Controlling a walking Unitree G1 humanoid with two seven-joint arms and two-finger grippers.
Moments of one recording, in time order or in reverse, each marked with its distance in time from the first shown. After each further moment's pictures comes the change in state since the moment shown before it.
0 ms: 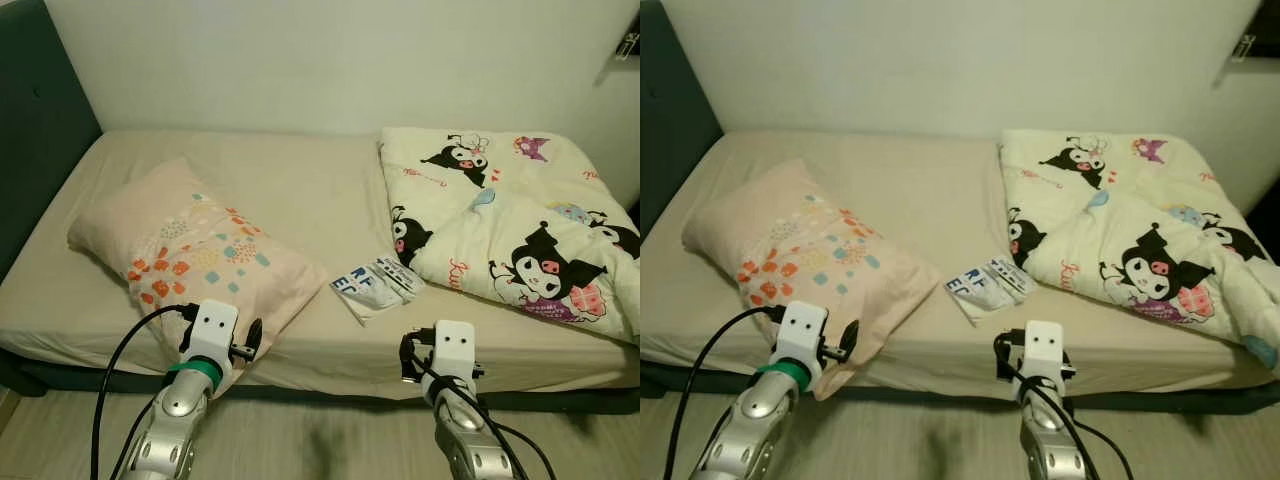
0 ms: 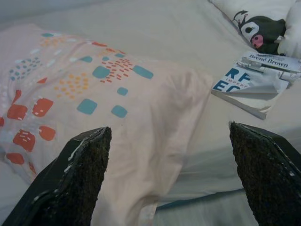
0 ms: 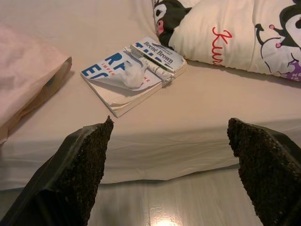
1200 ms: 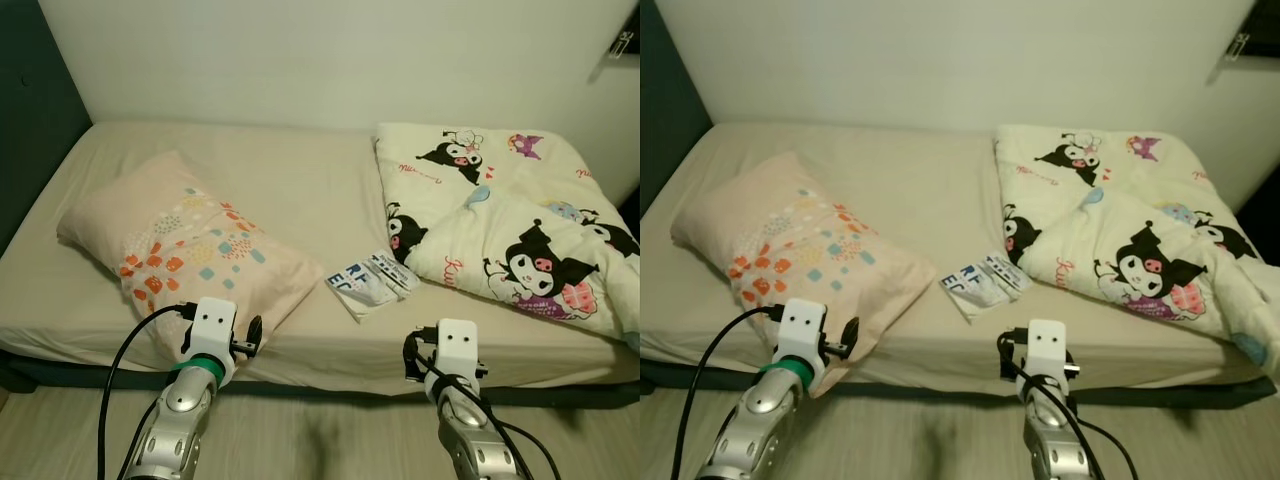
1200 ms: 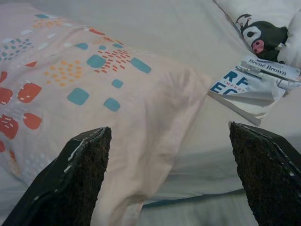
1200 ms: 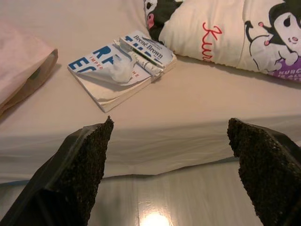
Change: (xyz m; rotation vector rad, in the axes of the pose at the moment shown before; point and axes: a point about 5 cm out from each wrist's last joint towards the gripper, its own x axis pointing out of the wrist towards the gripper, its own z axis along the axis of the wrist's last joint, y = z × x) left arm 0.003 0.000 0.001 -0.065 0.009 0.033; right arm 0.002 -0.002 0.001 -0.010 0.020 -0.006
